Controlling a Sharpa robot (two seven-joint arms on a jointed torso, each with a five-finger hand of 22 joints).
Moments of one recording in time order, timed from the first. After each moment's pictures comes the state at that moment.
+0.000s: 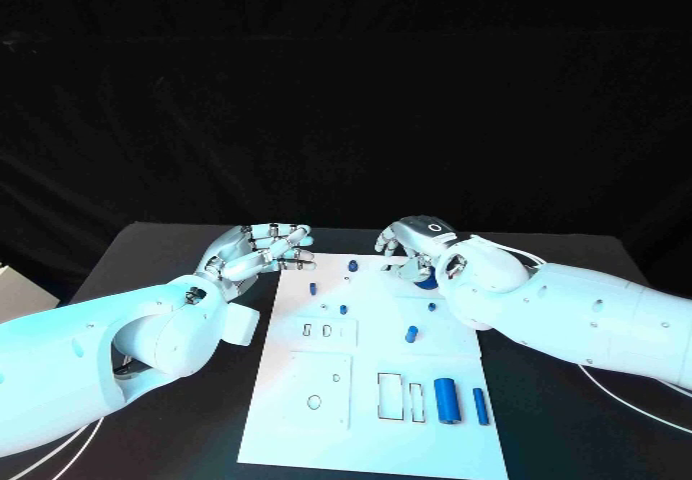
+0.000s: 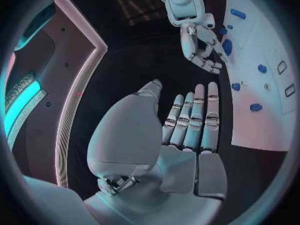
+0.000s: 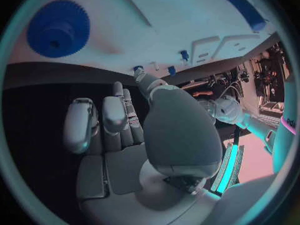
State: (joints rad) left arm 1.24 -0.97 -0.04 1.70 -0.06 -0.33 0.42; left_hand 1.44 -0.10 0.15 0.29 0.23 0.80 0.20 0.19 0.13 0.93 0.21 0.07 0.07 0.94 0.16 0.31 0.31 0.17 0.90 0.25 0.31 0.12; right arm 1.33 -0.64 -0.13 1.33 -1.58 -0.47 -0.16; right_hand 1.38 -0.23 0.42 0.13 0.06 0.97 0.13 0.14 0.33 1.20 0.06 0.18 0.17 1.47 -0.02 1.13 1.07 0.08 1.43 0.08 1.33 1.28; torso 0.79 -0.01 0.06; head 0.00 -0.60
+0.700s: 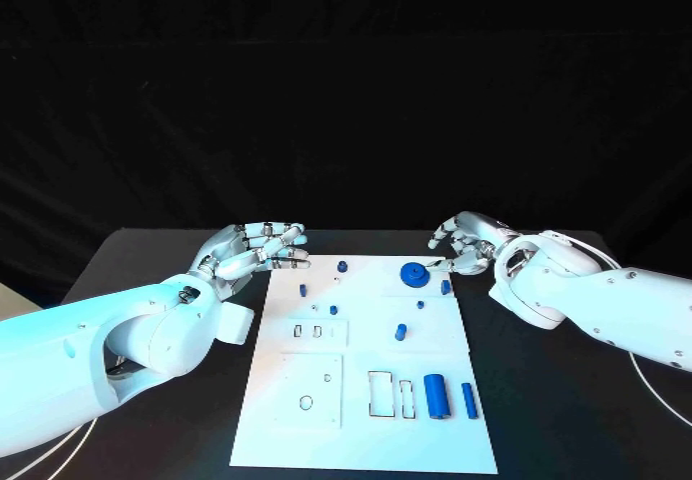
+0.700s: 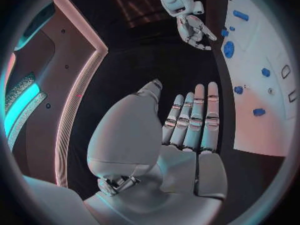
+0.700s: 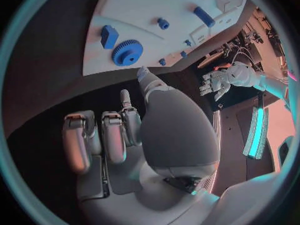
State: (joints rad) left arm 1.24 -0.98 -0.04 1.69 -0.06 -0.34 0.41; left_hand 1.44 -0.10 0.15 0.29 0.23 0.80 0.20 0.19 0.13 0.93 0.21 0.07 0.07 0.94 0.16 0.31 0.31 0.17 0.90 0.25 0.31 0.12; right arm 1.35 -0.83 -0.12 1.41 -1.26 -0.41 -0.19; right_hand 1.40 -0.21 0.22 0.20 0.06 0.86 0.16 0.29 0.38 1.42 0.07 1.45 1.31 1.47 -0.01 1.54 1.31 0.01 1.47 0.09 1.56 1.31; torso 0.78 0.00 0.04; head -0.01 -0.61
